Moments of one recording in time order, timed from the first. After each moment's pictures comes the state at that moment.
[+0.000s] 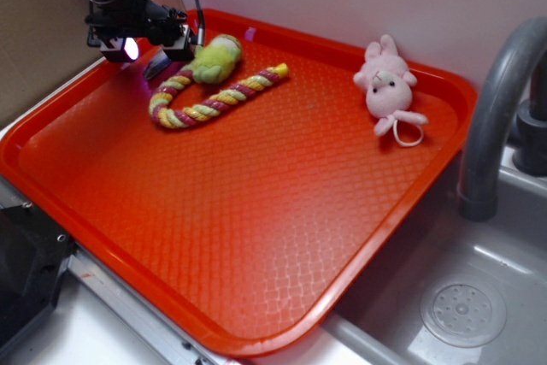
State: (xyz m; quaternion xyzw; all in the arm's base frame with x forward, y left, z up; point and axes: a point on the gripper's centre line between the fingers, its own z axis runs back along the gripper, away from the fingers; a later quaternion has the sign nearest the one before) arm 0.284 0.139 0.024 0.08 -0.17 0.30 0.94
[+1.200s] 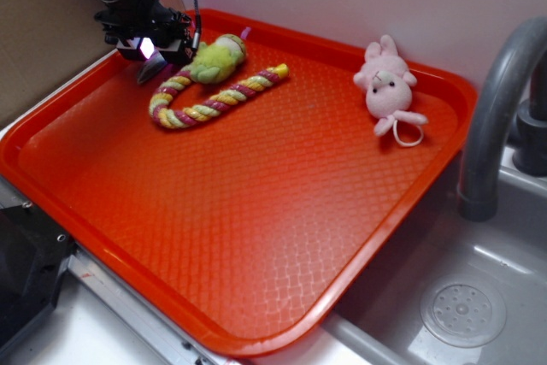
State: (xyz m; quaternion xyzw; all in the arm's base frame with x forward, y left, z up) arm 0.278 0.139 0.018 0.09 -0.14 0.25 0.95
